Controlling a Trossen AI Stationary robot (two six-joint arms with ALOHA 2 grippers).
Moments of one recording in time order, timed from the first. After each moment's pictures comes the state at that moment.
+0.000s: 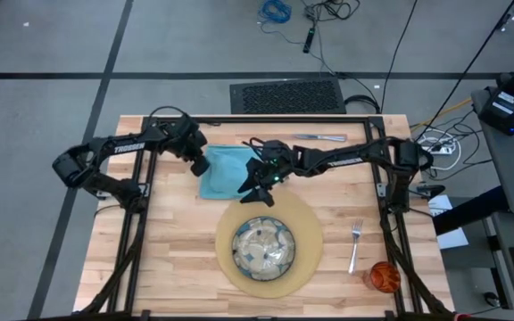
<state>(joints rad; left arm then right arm) 0.80 1.37 0.66 -0.45 0.29 0.11 -0.17 1.86 1.21 0.21 -0.62 0.30</state>
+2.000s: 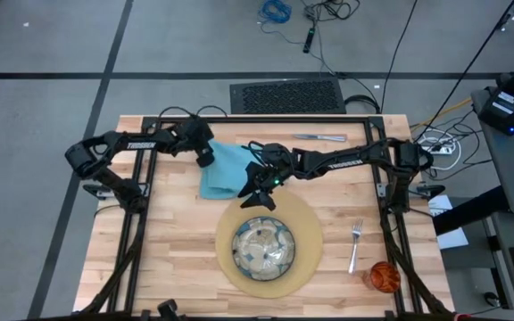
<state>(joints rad) 0.76 1.50 0.66 -0.12 -0.16 0.35 -0.15 1.86 1.21 0.21 -0.62 0.30</state>
